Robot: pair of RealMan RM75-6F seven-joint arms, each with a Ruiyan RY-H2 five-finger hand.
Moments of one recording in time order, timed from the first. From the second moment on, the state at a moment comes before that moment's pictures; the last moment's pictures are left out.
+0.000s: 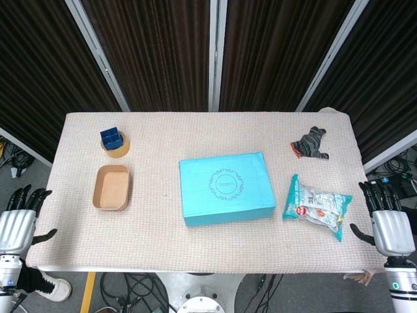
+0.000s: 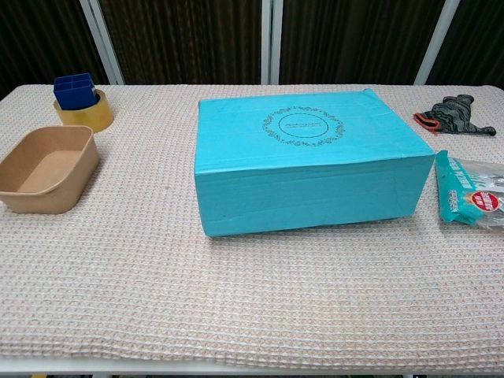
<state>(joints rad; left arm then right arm) -0.10 -1.16 -0.04 -1.59 1.44 1.45 0.14 0.10 -1.13 0.08 -1.57 -1.49 1.47 -0.06</state>
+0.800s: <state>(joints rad) -0.08 -1.16 -0.04 -1.62 1.45 1.49 0.15 0.34 -1.20 0.12 -1.42 -1.58 1.26 -0.03</state>
